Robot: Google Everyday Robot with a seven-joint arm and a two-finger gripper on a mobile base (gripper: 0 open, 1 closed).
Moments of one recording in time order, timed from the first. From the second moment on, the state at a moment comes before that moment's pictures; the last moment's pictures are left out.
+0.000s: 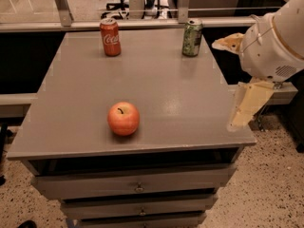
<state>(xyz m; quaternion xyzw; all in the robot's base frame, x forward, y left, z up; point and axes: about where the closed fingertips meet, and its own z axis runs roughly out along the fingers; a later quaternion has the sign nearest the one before) 0.461 -0.146 0.958 -0.71 0.65 -0.01 0.26</state>
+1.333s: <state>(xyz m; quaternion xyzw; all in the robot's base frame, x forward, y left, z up) 0.488 -0.012 0.908 -0.62 0.63 0.20 0.43</state>
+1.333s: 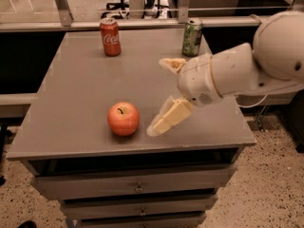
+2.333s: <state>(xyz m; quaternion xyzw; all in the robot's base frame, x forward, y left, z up) 0.486 0.083 0.887 -0.56 0.59 0.34 0.48</state>
